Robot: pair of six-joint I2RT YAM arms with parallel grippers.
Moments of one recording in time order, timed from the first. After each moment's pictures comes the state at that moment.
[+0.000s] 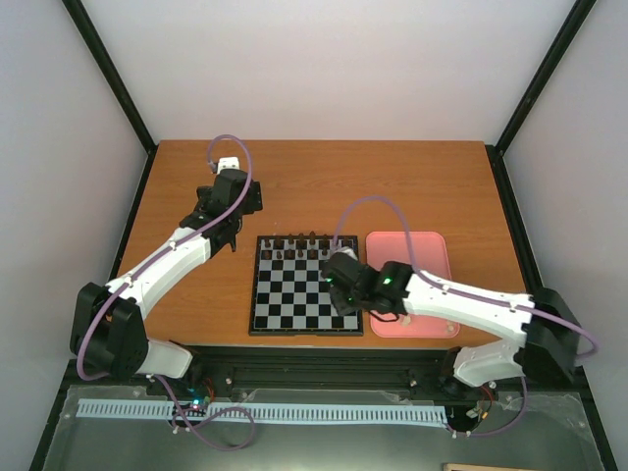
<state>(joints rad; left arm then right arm) -0.42 1.39 1.03 -0.22 -0.54 -0.29 1.06 1.28 0.95 -0.78 0.25 0.59</state>
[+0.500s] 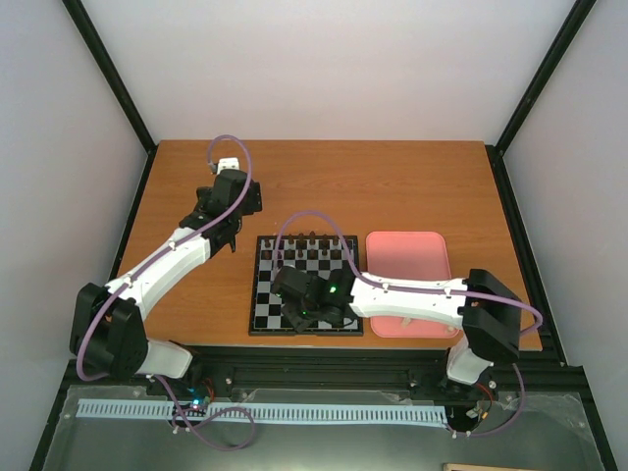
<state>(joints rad) -0.42 1.38 1.03 -0.23 -0.54 -0.29 1.24 1.62 1.16 -0.65 0.11 0.46</state>
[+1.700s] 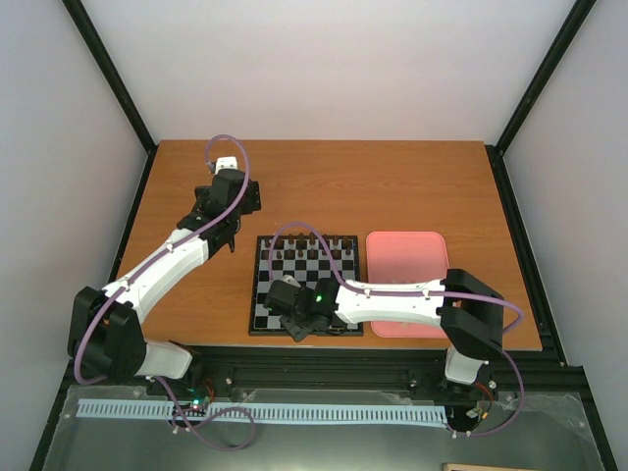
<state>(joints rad) -0.42 1.36 1.03 -0.24 -0.54 -0.29 1.29 1.73 1.21 -0.71 0.17 0.52</state>
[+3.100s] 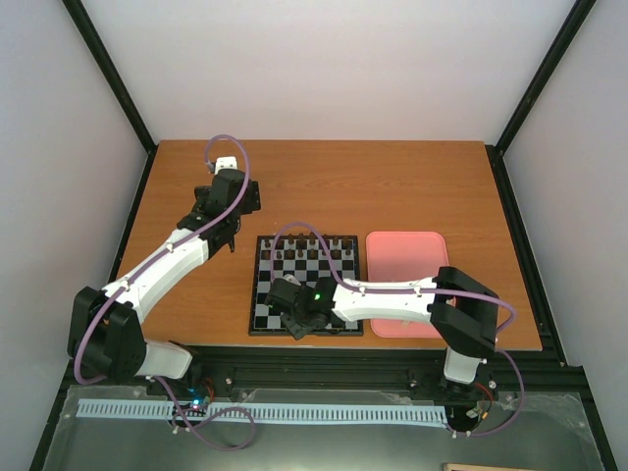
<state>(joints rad) -0.42 1.36 1.03 -0.24 -0.55 -0.29 1.26 1.76 1.18 -0.66 0.15 0.51</state>
